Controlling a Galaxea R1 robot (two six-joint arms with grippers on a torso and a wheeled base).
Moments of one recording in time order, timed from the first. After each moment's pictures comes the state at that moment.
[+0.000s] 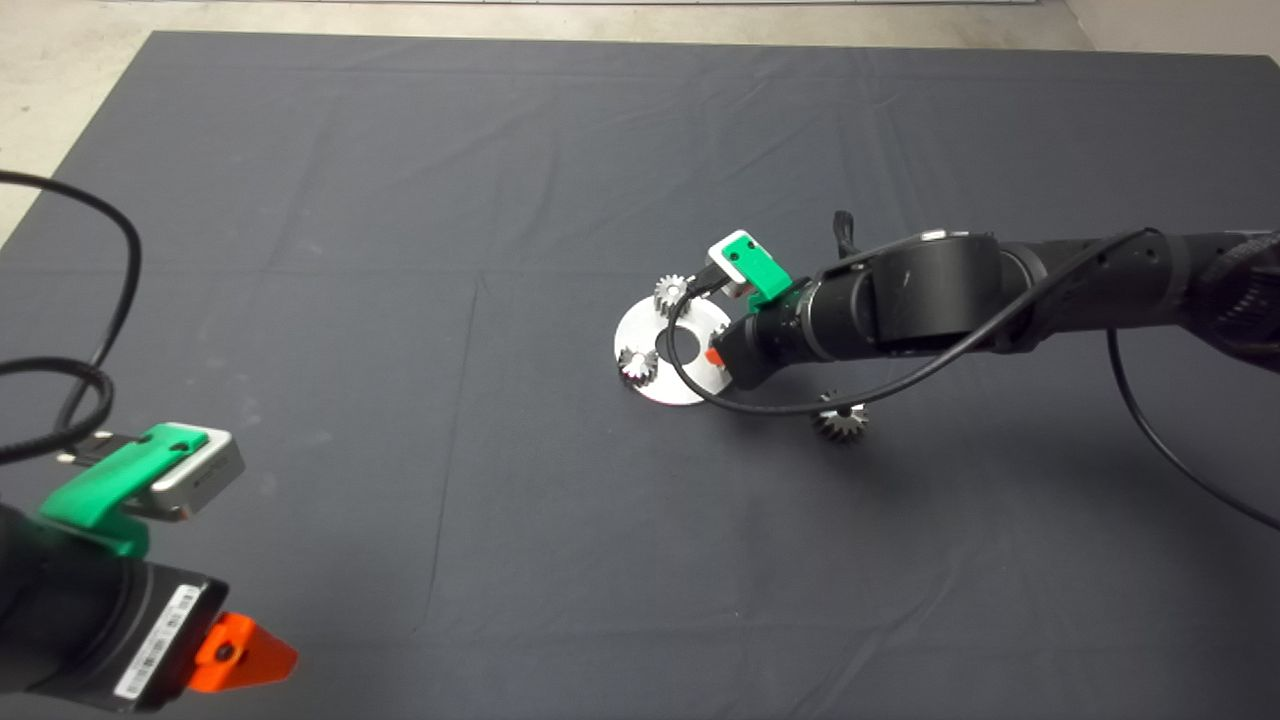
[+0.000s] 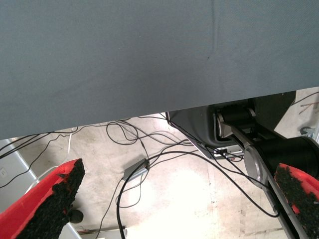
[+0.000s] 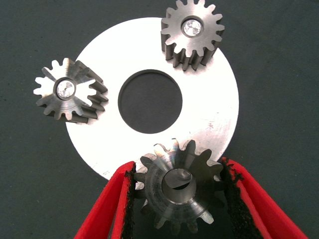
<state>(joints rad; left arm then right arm) -0.68 1.92 -0.31 -0.05 1.53 -1.44 0.26 2.59 -0.96 -0.86 -1.30 1.08</state>
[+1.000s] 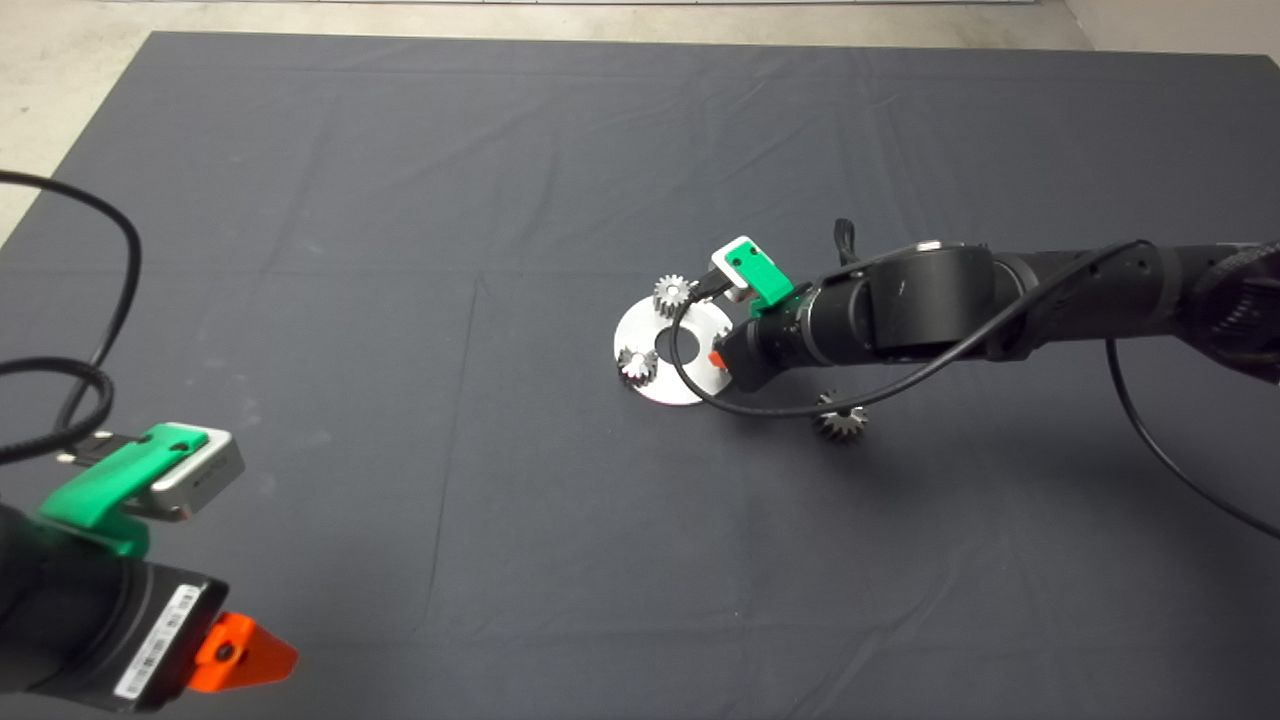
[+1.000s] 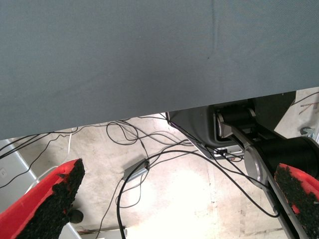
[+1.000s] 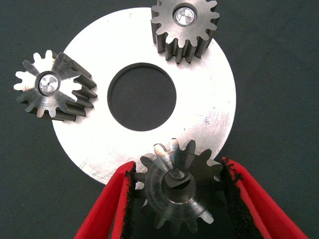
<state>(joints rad) -0.68 1.92 -0.31 -0.05 1.53 -1.44 0.24 2.59 -0.98 -0.89 -1.30 1.08</state>
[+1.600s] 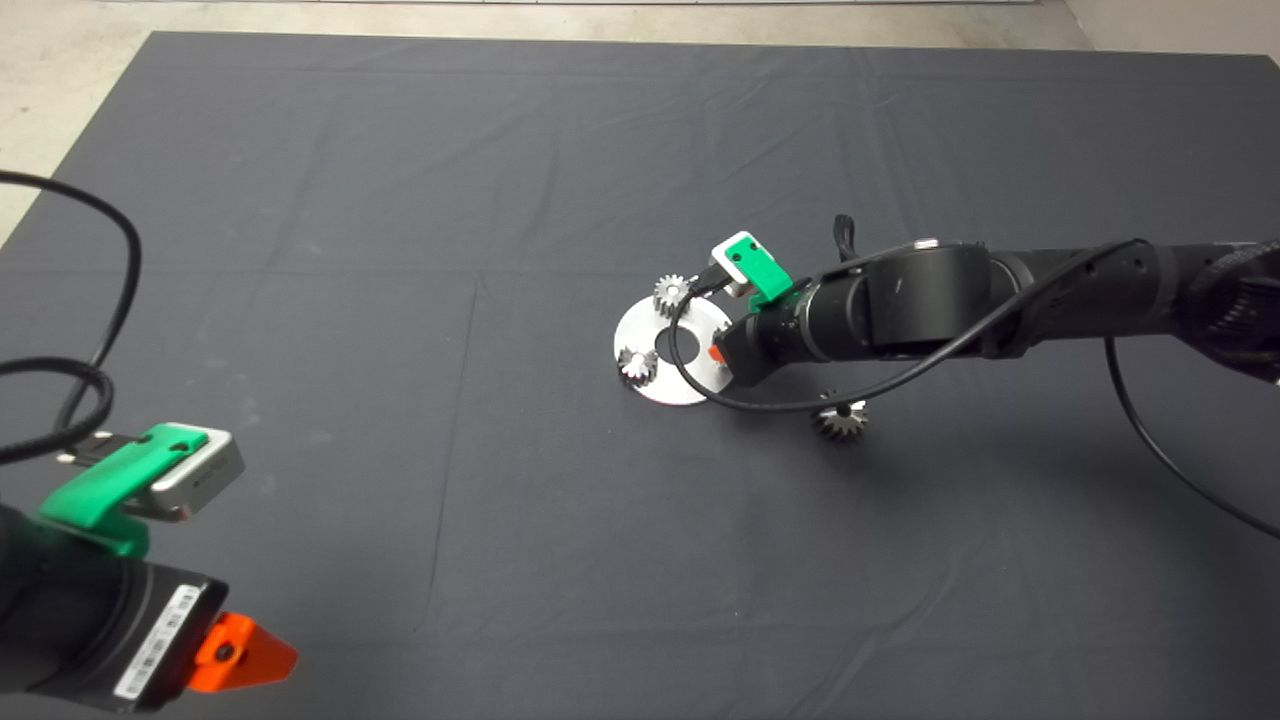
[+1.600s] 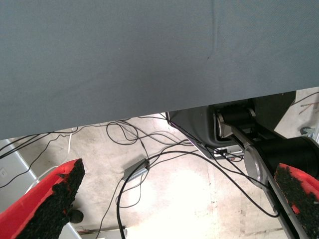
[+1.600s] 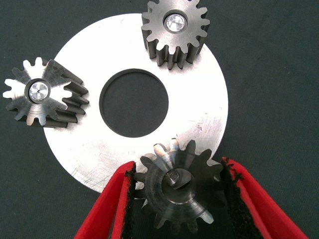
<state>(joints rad) -0.68 1.92 -0.31 -0.05 1.53 -1.44 0.24 2.60 -0.99 -0.90 -1.30 1.08</state>
